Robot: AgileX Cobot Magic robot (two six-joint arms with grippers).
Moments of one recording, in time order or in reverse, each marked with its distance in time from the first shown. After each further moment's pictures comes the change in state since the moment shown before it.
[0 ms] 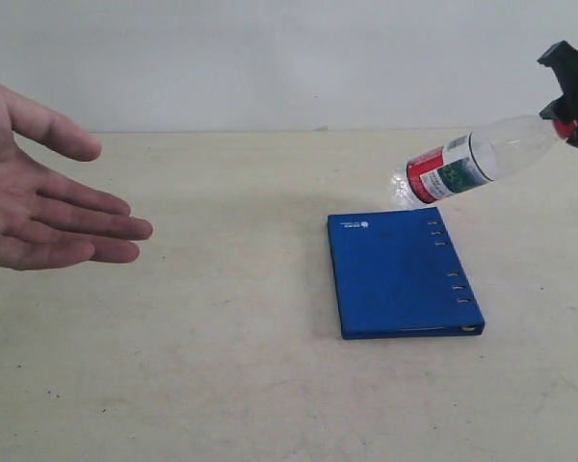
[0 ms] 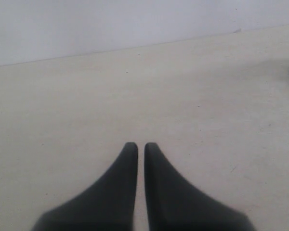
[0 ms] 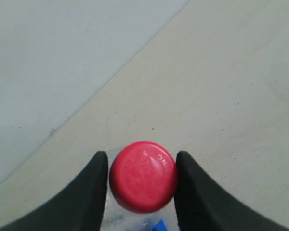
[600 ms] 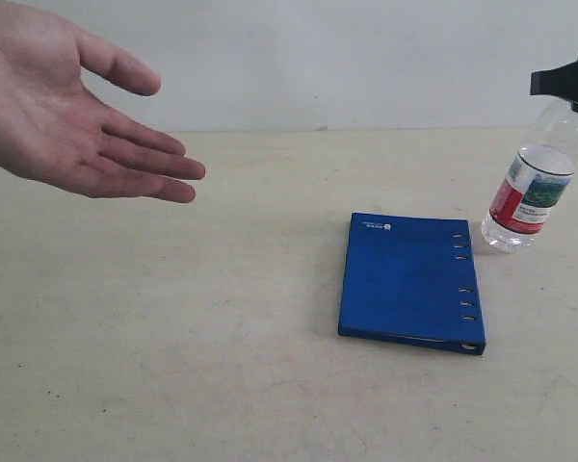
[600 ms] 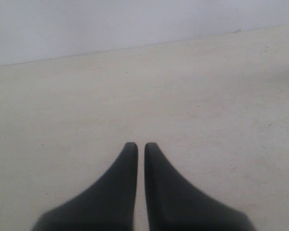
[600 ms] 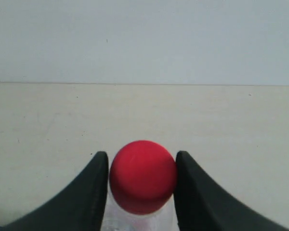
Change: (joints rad) left arm 0.000 0.000 0.000 0.000 0.000 0.000; right arm 0.000 -0.023 -0.068 0.003 -0.062 -0.794
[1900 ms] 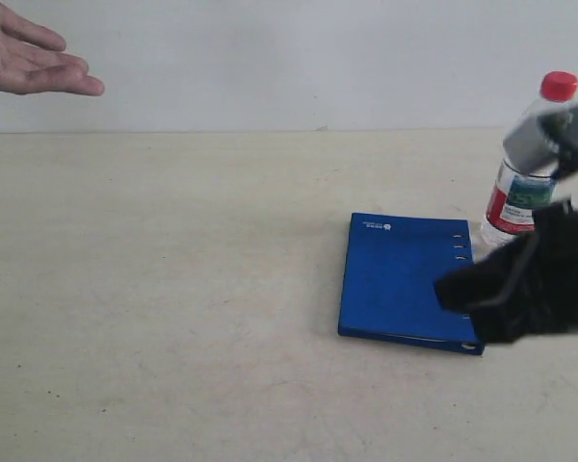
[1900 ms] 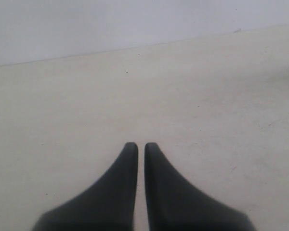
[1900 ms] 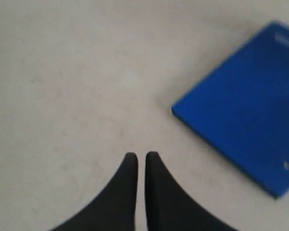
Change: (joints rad) left arm 0.000 0.000 0.000 0.000 0.000 0.000; right arm 0.247 -0.457 0.437 -0.773 0.655 0.766
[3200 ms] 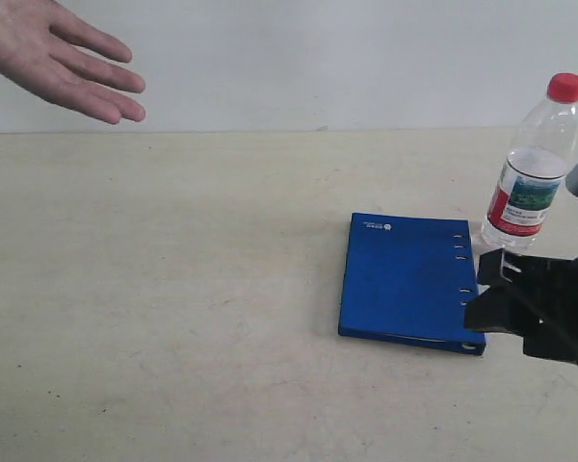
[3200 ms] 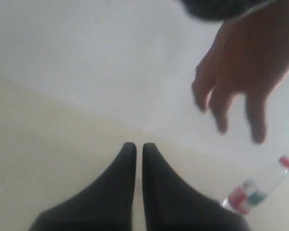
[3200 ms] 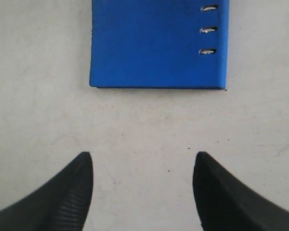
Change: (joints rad) left arm -0.004 0.188 -0.206 -0.897 -0.122 0.239; right arm 0.001 0.020 0.033 -0.375 -0.095 0.995
